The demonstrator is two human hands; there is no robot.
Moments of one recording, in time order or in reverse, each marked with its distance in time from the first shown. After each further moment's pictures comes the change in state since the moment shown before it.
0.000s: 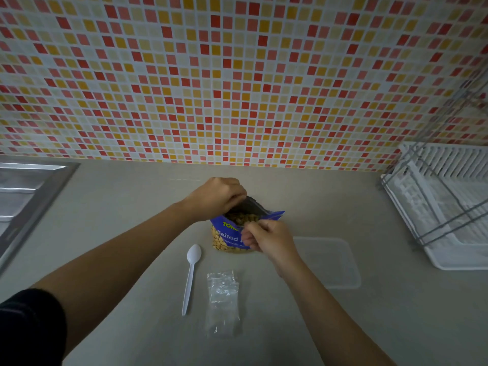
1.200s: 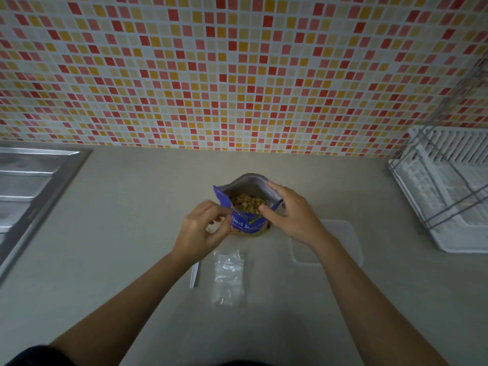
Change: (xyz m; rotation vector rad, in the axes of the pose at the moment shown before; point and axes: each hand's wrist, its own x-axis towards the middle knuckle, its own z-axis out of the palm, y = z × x) left_hand -0.099 0.055 0.049 -0.276 0.566 -0.320; right_hand 0.004 0.004 -0.047 -0.694 -0.038 -0.495
